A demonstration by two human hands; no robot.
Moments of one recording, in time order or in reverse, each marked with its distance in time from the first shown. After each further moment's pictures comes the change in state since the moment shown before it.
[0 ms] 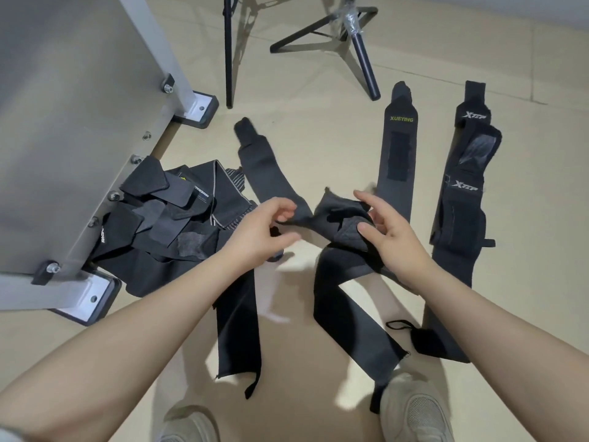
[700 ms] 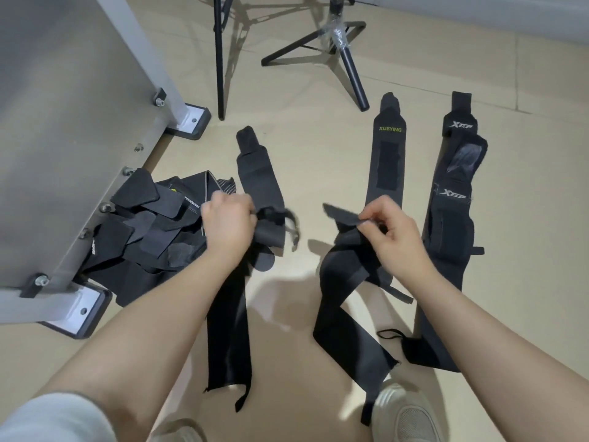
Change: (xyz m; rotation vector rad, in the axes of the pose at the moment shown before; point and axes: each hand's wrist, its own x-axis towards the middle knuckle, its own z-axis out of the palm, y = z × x) left_hand 0.034 -0.009 -0.006 0.777 0.370 -0.144; right_hand 0.000 -0.011 -0.017 -0.149 0.171 -0.155
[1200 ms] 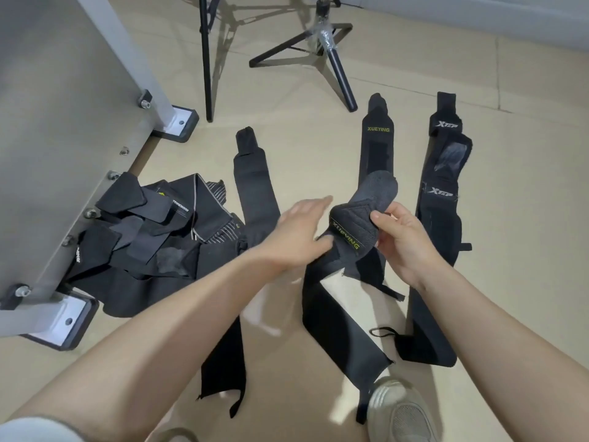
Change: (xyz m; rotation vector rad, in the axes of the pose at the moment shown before) left_hand -0.017 0.086 -0.017 -0.491 -0.471 0.393; right_hand 0.007 0.019 -0.013 0.815 0.013 0.393
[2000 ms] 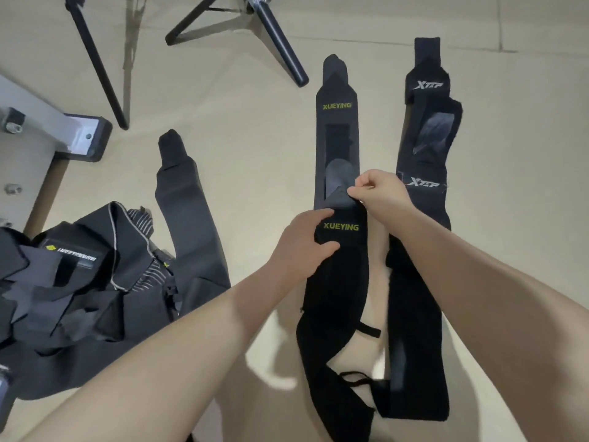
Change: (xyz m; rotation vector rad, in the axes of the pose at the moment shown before) left_hand 0.126 0.024 0.087 -0.223 -0.020 -0.241; right_hand 0.156 0.000 -0.102 -0.816 0.206 0.077
